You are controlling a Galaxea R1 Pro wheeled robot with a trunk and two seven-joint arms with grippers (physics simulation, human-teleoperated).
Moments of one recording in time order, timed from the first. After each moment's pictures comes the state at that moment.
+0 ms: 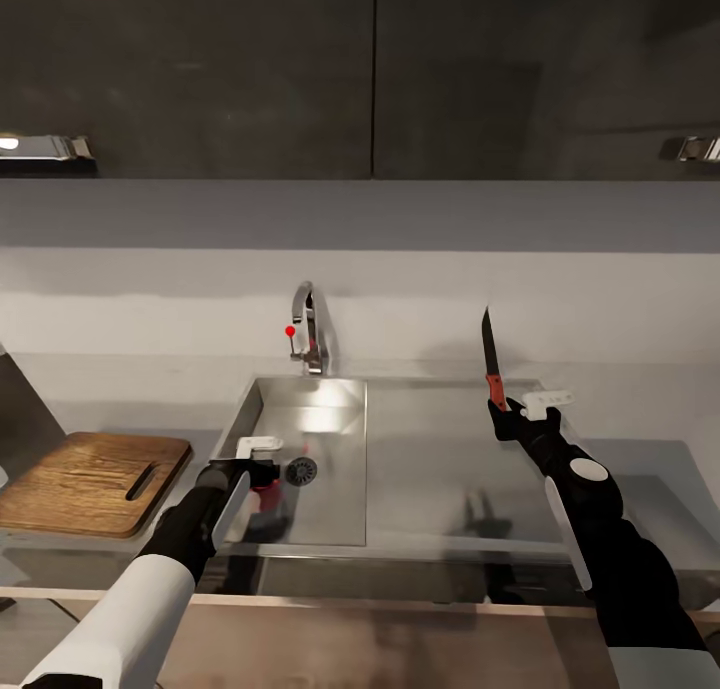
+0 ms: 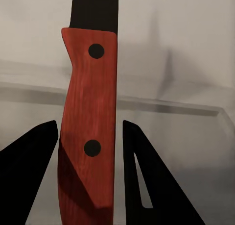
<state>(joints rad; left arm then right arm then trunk) -0.72 -0.02 -0.06 -0.81 0.10 0.63 0.17 -0.49 -0.10 -0.05 -1.48 0.05 0.43 0.10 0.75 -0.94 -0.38</state>
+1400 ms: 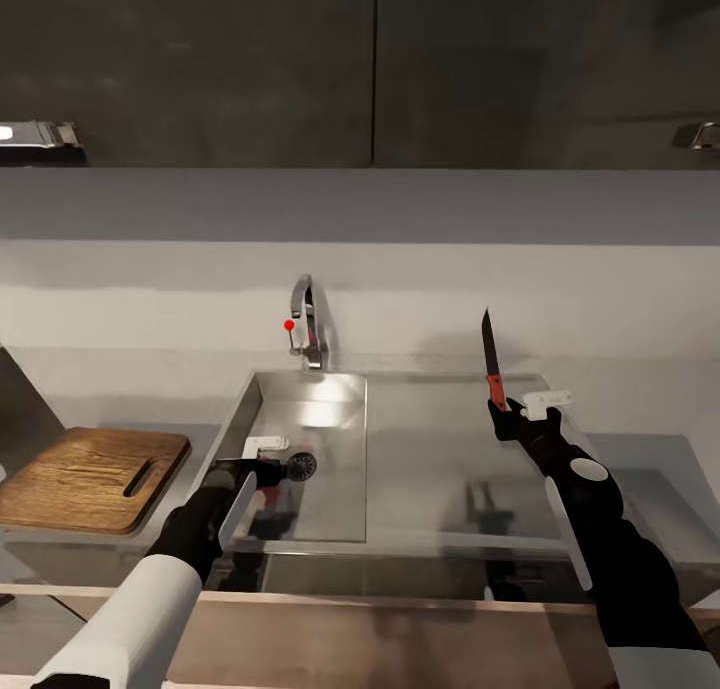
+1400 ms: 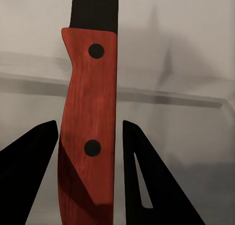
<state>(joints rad) -0.72 -0.05 -0.06 -0.81 0.10 0.63 0.17 -0.49 -0.10 -0.05 -1.48 0.05 0.43 0.10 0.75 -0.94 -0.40</state>
